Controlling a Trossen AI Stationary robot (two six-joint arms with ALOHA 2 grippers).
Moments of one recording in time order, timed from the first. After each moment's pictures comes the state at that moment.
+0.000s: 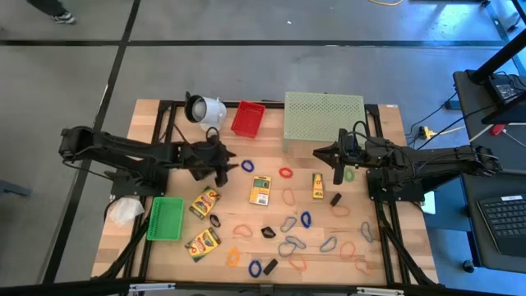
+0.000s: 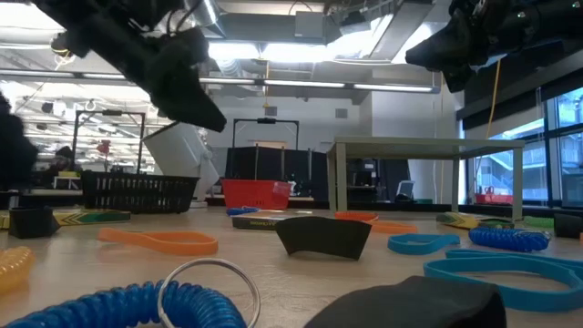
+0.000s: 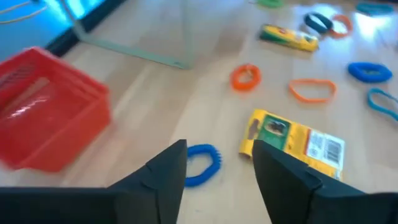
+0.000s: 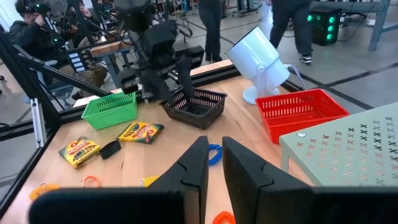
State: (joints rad) left arm 0.06 1.14 0.52 0.03 -0.21 -0.16; right arm 0.00 0.70 0.42 0.09 0.17 0.23
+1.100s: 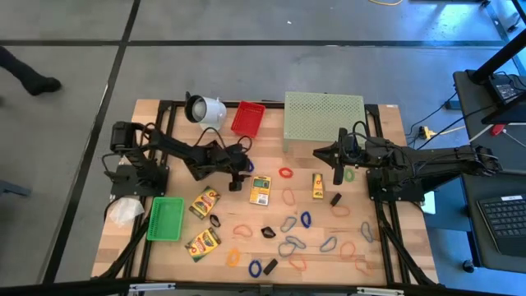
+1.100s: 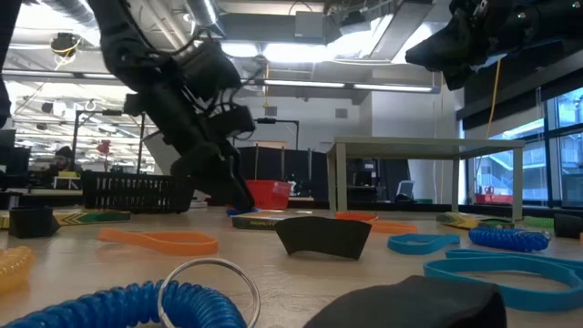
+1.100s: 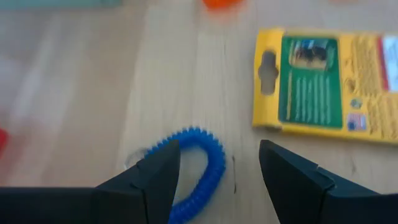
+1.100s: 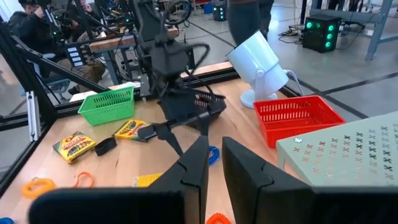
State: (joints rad) left arm 0.15 1.69 0.64 0.23 -0.03 0.15; right arm 0.00 0.70 0.42 0.10 0.17 0.17
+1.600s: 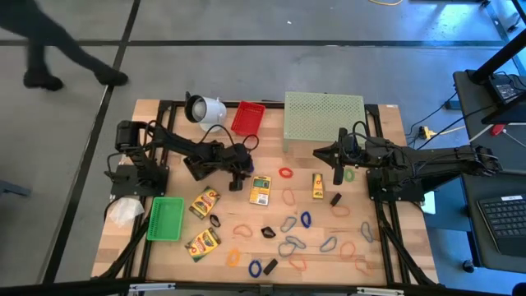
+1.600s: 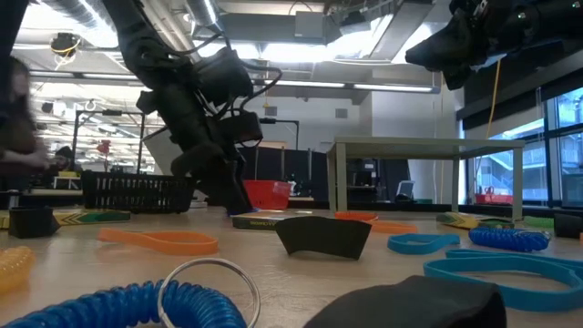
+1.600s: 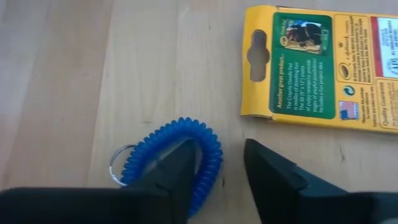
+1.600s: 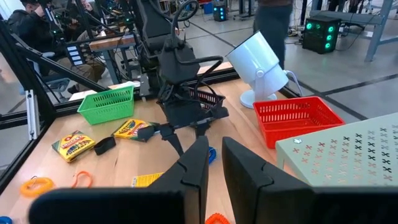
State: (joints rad) left arm 0.17 1.74 0.73 0.06 0.05 0.16; right arm 0.00 0.70 0.42 0.10 0.17 0.17
